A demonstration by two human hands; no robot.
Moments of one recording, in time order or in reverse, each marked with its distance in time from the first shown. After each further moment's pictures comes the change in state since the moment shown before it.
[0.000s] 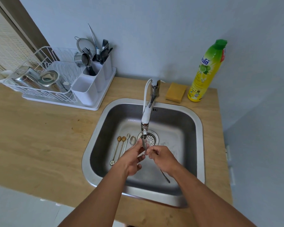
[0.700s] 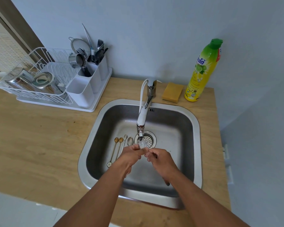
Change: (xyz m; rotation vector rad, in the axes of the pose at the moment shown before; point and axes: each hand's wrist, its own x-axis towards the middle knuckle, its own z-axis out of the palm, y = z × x) left_hand 0.008 0.004 0.006 0.298 0.178 0.198; right_hand -0.006 0.014 0.001 -0.132 0.094 0.003
